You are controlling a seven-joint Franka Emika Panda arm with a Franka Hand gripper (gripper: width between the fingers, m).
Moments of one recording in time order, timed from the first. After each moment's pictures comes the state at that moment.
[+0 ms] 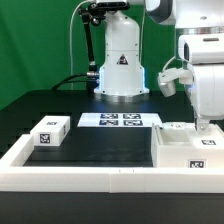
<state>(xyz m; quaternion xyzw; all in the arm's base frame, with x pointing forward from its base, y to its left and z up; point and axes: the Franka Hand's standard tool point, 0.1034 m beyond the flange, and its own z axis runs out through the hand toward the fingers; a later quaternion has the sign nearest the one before) 0.576 0.100 0.060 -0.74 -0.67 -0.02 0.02</state>
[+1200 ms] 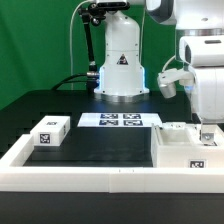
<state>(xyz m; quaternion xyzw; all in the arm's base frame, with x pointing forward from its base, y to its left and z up) 0.574 0.100 0.059 -0.74 -0.67 -0.02 0.02</state>
